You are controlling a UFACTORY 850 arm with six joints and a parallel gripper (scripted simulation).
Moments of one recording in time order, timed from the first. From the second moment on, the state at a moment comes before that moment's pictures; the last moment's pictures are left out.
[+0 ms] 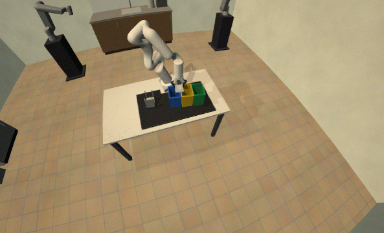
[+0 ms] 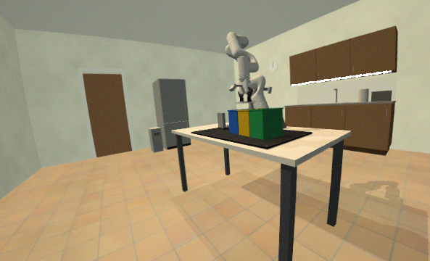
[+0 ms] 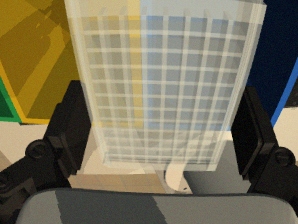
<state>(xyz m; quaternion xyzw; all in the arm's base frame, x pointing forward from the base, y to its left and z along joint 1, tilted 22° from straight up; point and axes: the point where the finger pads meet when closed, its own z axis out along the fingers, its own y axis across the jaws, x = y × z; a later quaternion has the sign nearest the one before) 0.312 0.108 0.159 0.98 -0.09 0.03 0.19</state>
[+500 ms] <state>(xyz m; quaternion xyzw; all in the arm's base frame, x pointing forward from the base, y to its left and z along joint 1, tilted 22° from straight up) 0.322 0.147 0.141 0.98 -0.09 0.03 0.19</state>
